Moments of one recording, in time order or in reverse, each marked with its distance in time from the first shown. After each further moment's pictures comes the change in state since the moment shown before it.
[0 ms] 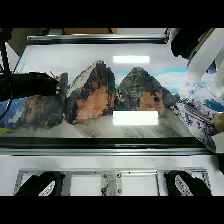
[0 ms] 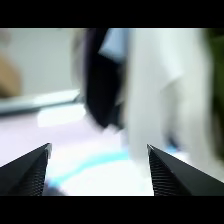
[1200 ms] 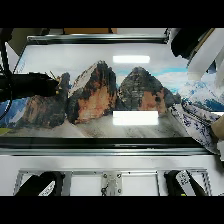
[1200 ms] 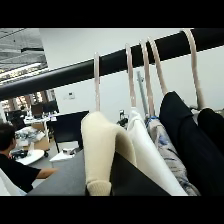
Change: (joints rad) left arm 0.000 0.010 0.000 0.000 -0.007 0.000; right arm -0.782 -0.010 0.058 -0.974 0.435 1.049
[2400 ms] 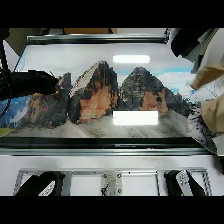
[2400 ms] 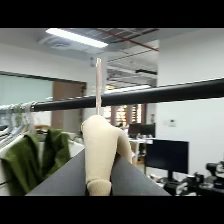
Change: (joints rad) left arm 0.000 0.000 0.000 -0.003 0.031 0.000; right arm 0.000 0.055 -0.142 -0.047 0.479 0.067
